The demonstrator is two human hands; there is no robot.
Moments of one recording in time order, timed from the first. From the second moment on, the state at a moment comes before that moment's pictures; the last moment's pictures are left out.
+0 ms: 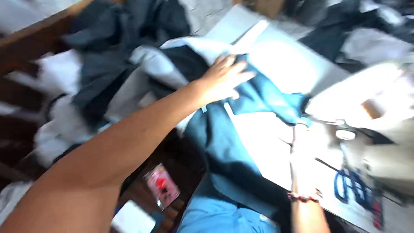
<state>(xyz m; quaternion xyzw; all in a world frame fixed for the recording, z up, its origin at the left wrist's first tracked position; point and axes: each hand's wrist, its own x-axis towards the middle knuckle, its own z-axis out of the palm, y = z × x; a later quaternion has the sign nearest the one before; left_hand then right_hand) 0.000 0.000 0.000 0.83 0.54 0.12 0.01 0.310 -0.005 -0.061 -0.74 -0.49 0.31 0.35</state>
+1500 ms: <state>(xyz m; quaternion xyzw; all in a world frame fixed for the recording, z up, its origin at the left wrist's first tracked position) 0.217 -0.011 -0.048 0.84 0.50 0.20 0.07 0.357 0.007 -0.025 -0.72 -0.51 0.41 0.24</state>
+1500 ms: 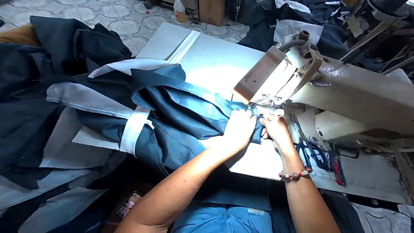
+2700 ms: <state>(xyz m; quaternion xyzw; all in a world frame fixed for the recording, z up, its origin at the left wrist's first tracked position) 0.202 -0.004 -0.052 0.84 0.49 0.19 0.13 0.347 -0.010 -0.039 -0.66 -0.67 0.20 0.28</state>
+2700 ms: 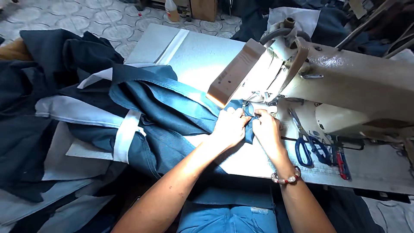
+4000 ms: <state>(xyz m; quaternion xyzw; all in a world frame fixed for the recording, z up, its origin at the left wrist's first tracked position) 0.171 -0.030 -0.060 0.89 0.39 0.22 0.09 0.341 -0.033 -0.039 -0.67 -0.64 0.26 0.29</state>
